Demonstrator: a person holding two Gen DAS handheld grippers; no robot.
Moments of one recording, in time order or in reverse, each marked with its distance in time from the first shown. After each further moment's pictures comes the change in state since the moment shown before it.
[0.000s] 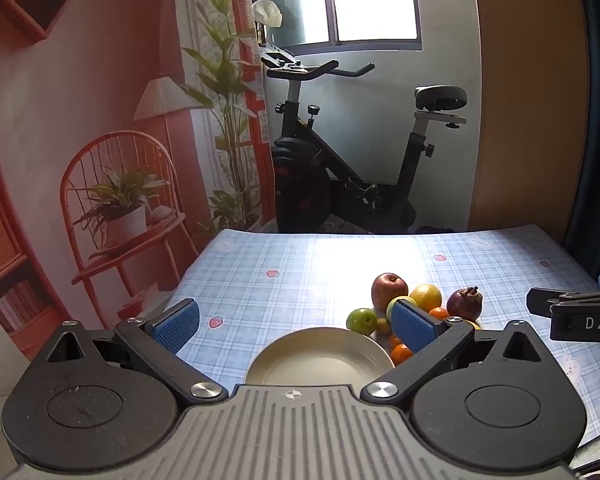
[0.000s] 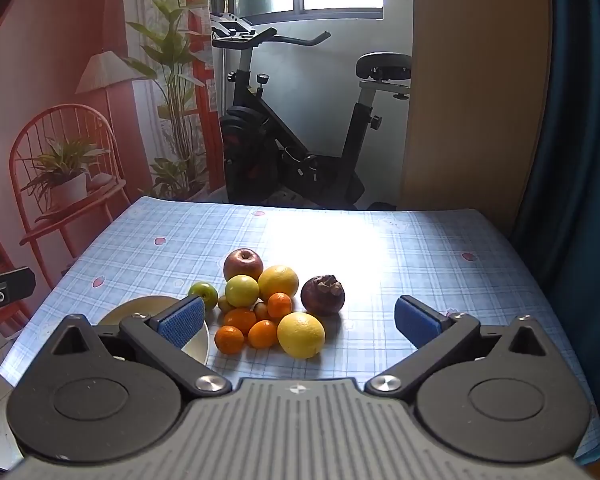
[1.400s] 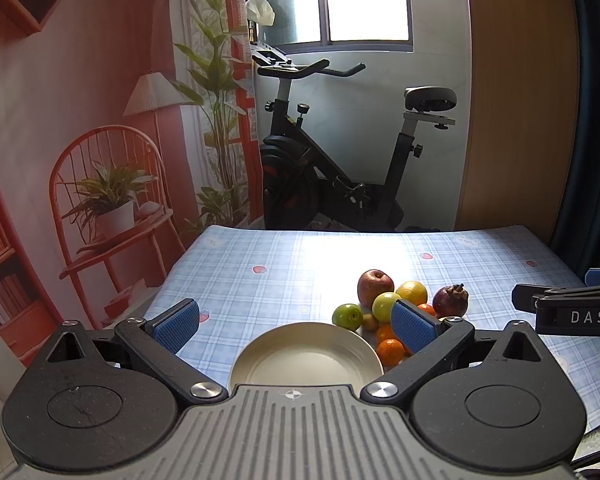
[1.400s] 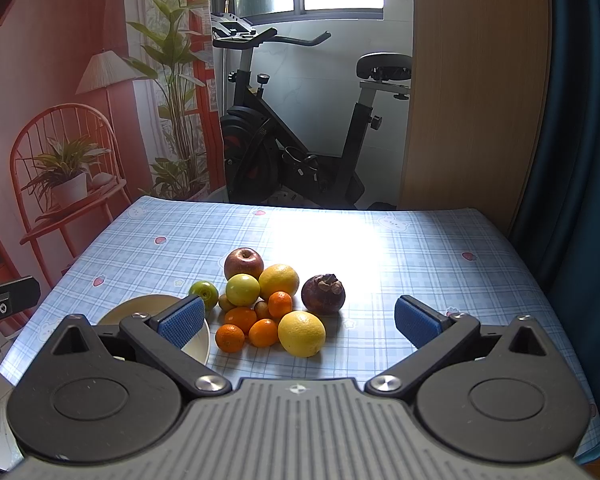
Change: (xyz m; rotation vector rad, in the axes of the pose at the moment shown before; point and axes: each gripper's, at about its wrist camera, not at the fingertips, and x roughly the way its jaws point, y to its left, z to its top) left arm 0.000 0.002 -0.002 -0.014 0.000 -0.042; right arm -0.001 0.001 -0.001 -0.001 0.001 0.000
